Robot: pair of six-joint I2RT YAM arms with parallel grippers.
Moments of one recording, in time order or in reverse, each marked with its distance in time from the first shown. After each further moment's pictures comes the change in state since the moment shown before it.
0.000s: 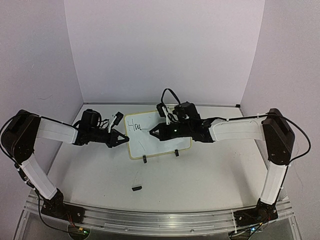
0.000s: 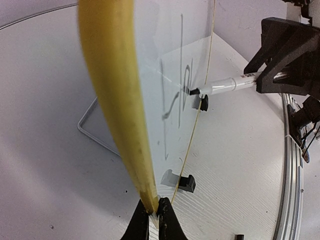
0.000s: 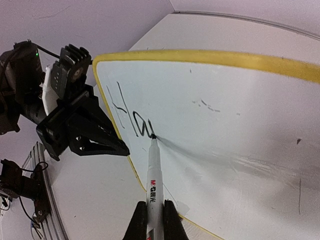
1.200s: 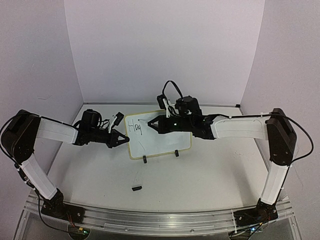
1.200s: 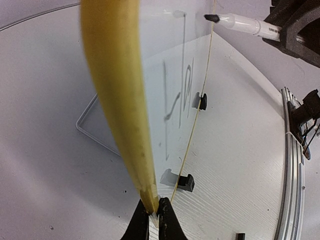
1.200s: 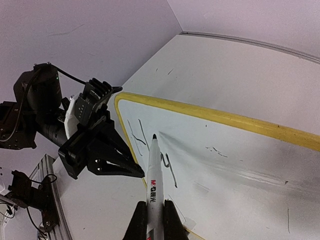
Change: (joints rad) left arm -0.005 0.000 0.000 -0.005 0.000 0.018; right arm 0.003 -0.022 0.037 0.049 0.008 0.006
